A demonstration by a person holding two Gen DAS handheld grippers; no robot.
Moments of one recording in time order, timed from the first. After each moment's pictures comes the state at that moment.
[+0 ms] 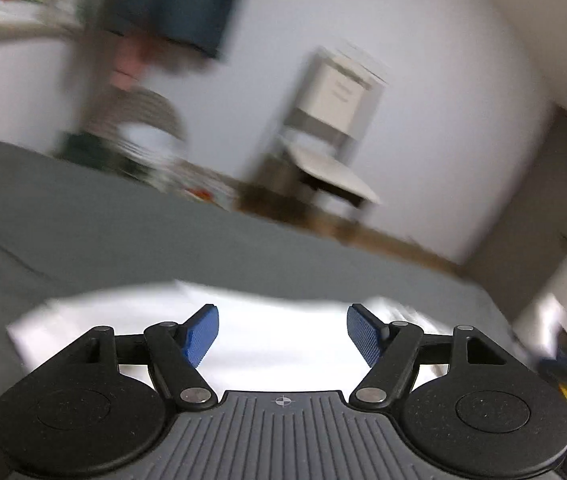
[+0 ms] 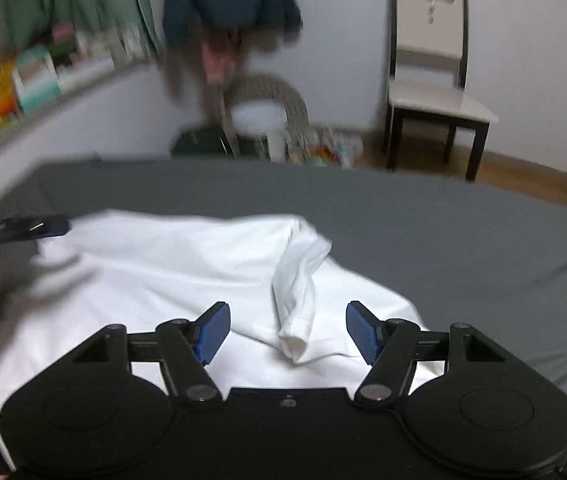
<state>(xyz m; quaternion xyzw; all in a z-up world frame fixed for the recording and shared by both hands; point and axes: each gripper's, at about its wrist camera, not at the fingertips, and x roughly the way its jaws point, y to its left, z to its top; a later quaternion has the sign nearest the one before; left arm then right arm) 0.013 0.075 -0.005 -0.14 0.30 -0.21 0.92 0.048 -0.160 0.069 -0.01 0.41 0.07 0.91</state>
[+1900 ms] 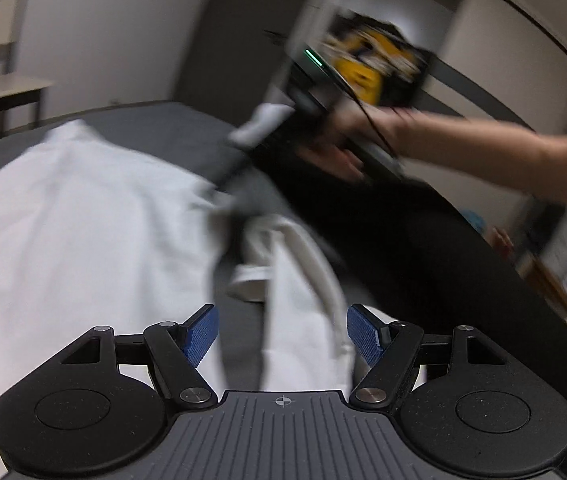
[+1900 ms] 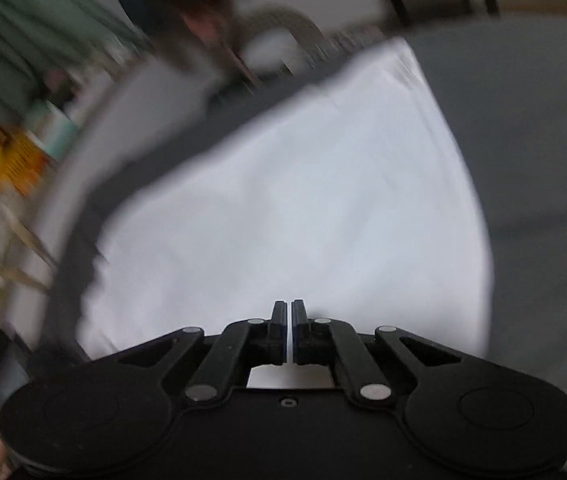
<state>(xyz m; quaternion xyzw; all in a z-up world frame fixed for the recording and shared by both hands) -0.084 -0.028 0.012 0.05 0.32 -0.62 0.71 0.028 -0.295 0.054 0.24 0.47 0.18 0.83</state>
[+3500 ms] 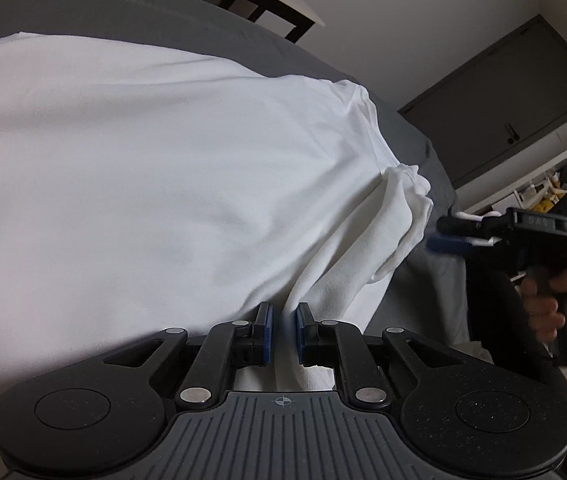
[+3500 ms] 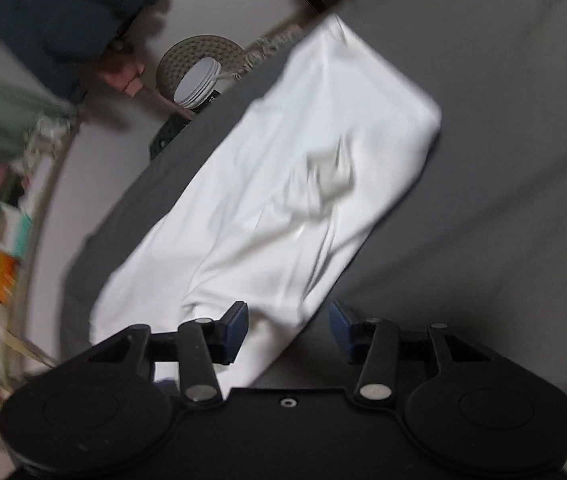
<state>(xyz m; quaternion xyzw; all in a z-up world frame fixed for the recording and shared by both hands) 0.030 0.042 -0.064 -0.19 0.51 -0.31 0.78 0.058 -0.304 -0.011 0.41 0.49 0.06 0.77</state>
